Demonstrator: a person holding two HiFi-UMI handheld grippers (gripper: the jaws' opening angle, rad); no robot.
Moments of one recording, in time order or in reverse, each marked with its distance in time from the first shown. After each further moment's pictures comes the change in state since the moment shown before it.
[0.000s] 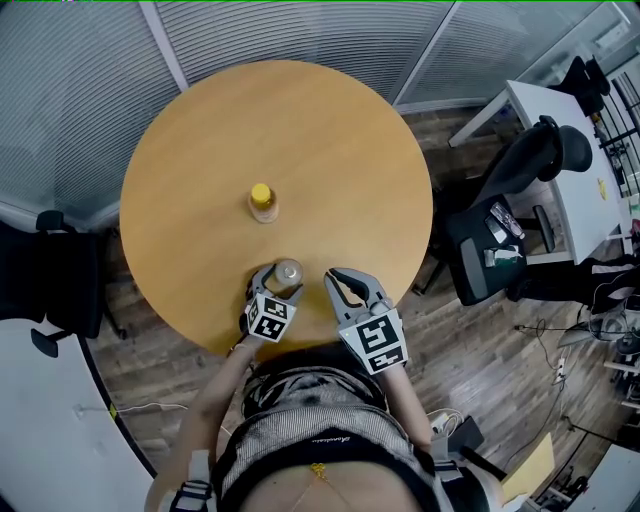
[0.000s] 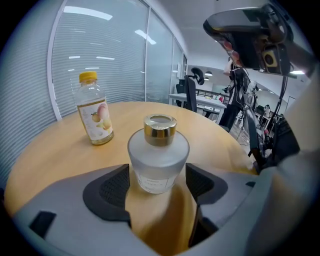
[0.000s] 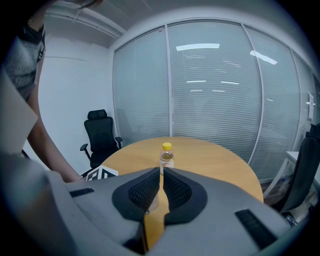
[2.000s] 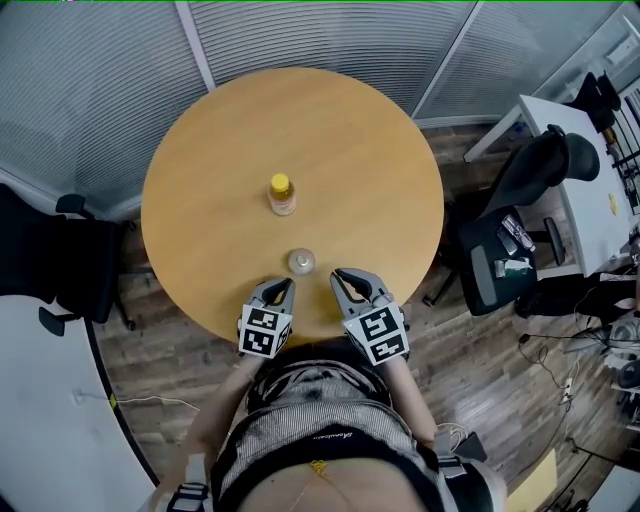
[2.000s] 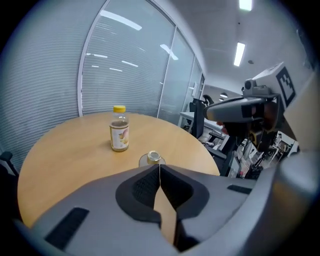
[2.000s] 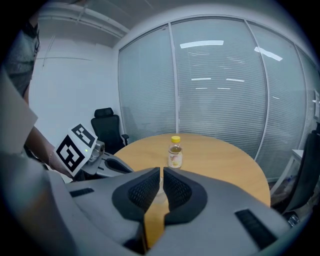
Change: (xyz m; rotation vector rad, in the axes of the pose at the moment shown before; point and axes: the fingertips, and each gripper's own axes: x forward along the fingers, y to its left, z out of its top) left arm -0.106 -0.013 0.036 -0.243 -0.124 0.047; right arm -0.005 0.025 -0.028 -0.020 0.020 0.059
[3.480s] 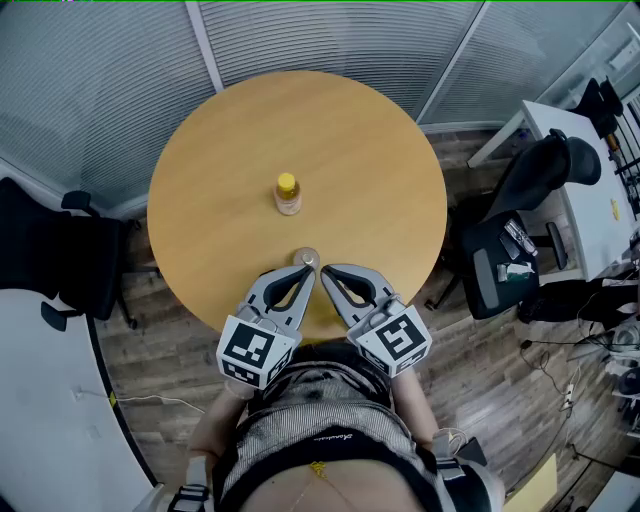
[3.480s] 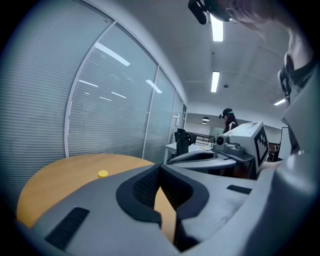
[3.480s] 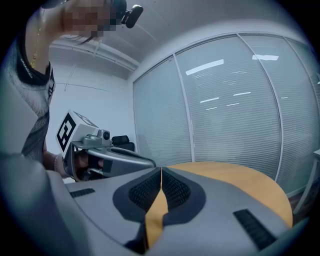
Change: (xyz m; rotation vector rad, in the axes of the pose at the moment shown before) left arm -0.108 -0.062 0.158 0.097 -0.362 -0.122; right arm -0.045 0.040 0.095 -0.002 -0.308 0.180
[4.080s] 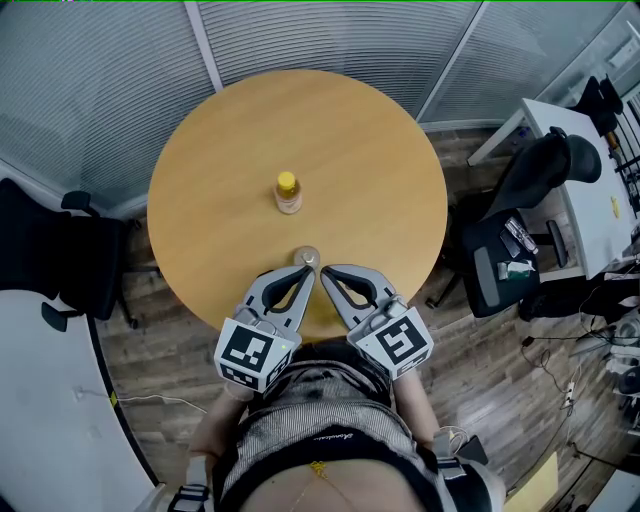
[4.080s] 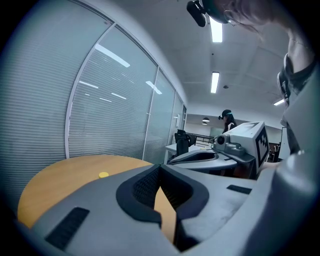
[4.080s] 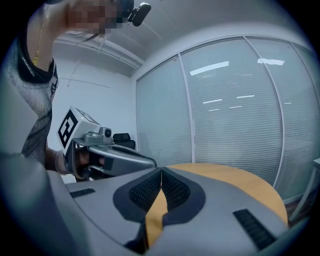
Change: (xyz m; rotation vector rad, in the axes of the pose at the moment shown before) left arm -0.007 -0.001 0.006 -0.001 -0.014 0.002; right arm -0.002 0.006 0.007 -0.053 0.017 -0.002
